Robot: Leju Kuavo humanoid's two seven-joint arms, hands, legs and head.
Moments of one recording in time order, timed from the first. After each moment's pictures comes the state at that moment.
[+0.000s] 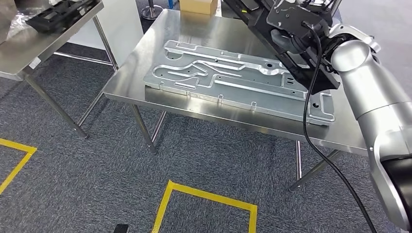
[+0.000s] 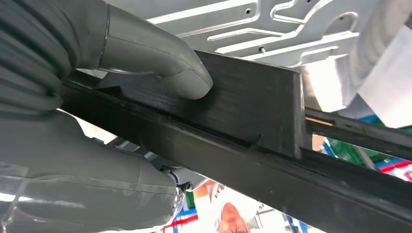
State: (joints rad) left arm -0.03 -0.13 0.72 -0.18 -0.66 0.12 -0.32; right arm -1.42 -0.04 0.63 -0.66 0.29 0.24 -0.06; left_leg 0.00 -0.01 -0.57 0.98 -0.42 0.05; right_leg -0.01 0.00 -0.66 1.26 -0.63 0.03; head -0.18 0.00
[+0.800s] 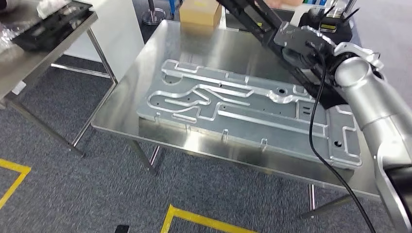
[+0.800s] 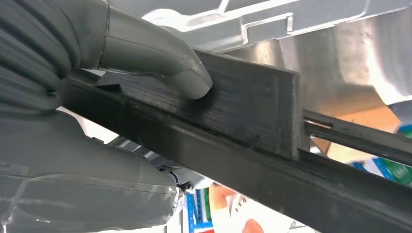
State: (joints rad) left arm -0.03 -0.14 0.75 -0.18 -0.66 0.12 -0.33; right arm -1.37 -0.07 0.65 -0.62 0.35 0.22 -0.05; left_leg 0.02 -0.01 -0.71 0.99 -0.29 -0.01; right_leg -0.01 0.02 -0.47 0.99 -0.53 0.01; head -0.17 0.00
